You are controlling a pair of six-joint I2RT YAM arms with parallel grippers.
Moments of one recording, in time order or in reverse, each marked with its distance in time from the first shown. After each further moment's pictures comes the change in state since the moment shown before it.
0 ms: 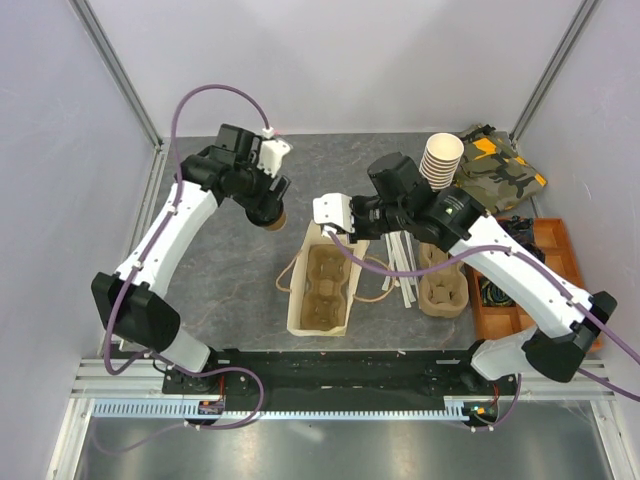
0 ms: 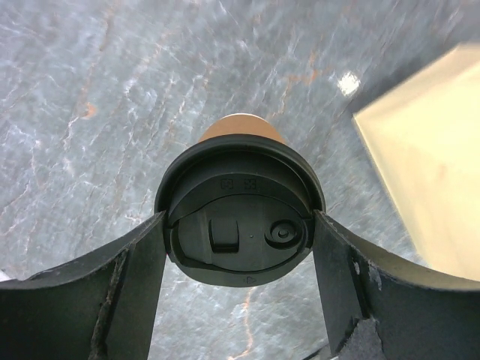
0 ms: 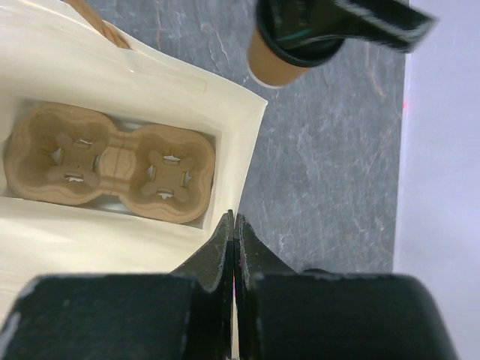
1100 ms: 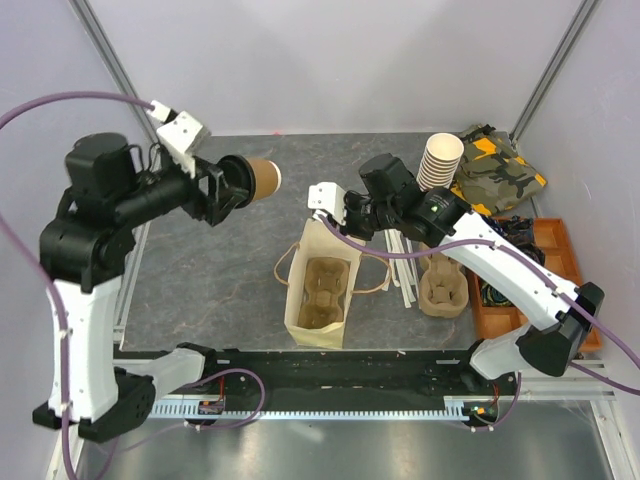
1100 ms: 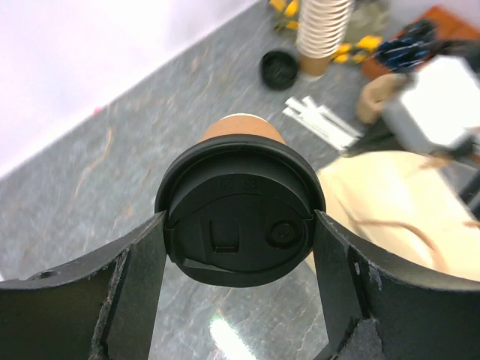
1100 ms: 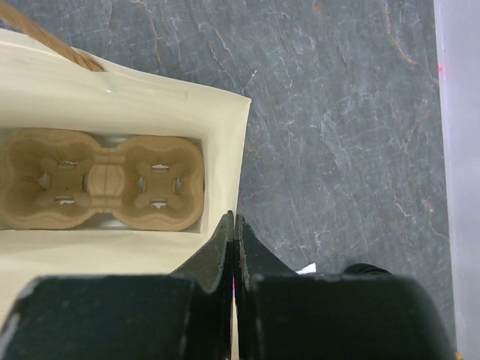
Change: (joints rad) left arm 0.134 -0.396 0.329 -0.121 0.324 -0.114; right arm 0.011 0.021 -0.056 0.090 0.031 0.176
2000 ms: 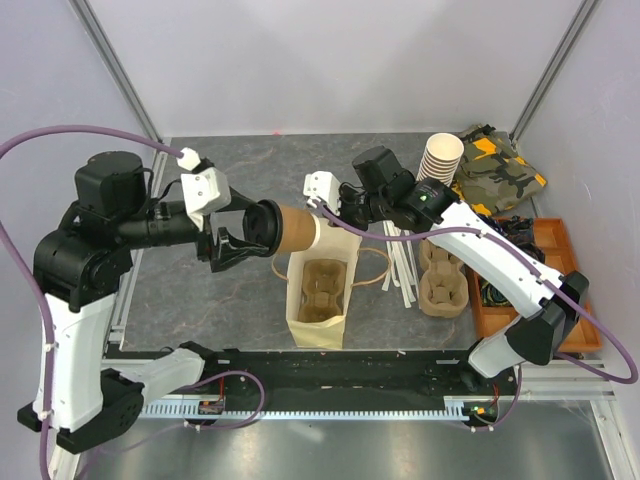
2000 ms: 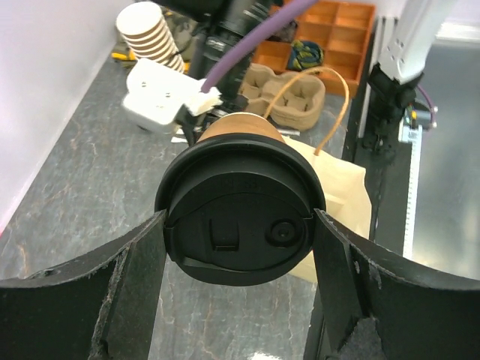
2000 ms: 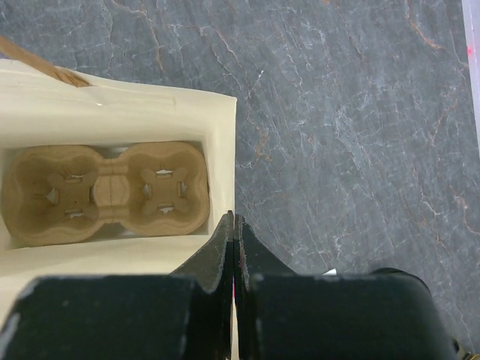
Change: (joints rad) left arm -0.148 -0.076 -0.011 -0.113 0.361 0.245; right arm -0.032 0.081 0.053 -0.001 -0.040 0.069
